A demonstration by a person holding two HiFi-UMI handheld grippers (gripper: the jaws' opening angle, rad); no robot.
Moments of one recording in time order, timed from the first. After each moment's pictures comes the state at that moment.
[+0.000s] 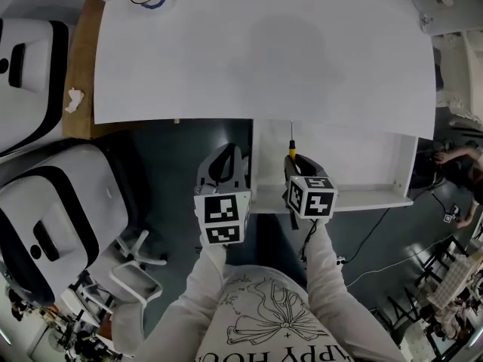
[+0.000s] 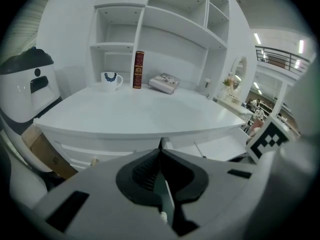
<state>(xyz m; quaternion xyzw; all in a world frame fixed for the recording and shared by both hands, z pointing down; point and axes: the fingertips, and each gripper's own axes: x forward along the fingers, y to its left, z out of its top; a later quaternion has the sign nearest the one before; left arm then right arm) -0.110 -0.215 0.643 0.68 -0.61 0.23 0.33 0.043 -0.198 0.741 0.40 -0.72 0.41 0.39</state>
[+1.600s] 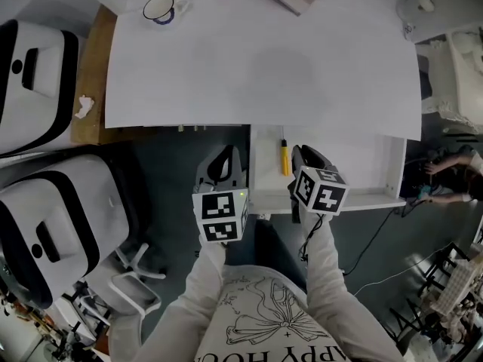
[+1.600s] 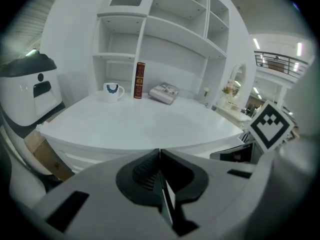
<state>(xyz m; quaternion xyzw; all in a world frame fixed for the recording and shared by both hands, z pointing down) -0.112 -0.218 0.602 0.68 -0.63 0.20 0.31 0.055 -0.245 0.673 0.47 -0.73 0.39 0.32</state>
